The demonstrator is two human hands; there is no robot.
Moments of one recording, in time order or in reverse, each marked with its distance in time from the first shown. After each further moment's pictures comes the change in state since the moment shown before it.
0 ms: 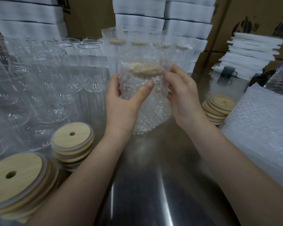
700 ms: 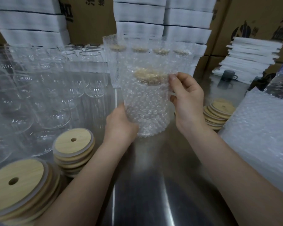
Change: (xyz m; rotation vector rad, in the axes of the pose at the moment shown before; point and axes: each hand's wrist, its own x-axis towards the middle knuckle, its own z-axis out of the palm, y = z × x) left_hand 0.002 -0.013 -0.011 0.891 -0.116 -0.314; right_hand 0.004 0.006 -0.003 0.016 0.246 -0.020
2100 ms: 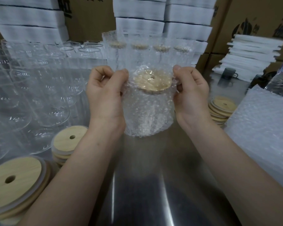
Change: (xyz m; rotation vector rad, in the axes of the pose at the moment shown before) left_hand 0.007 0.029 -0.029 -1.273 0.184 0.134; right_hand -0.003 -0.012 0.003 0.206 -0.045 0.032
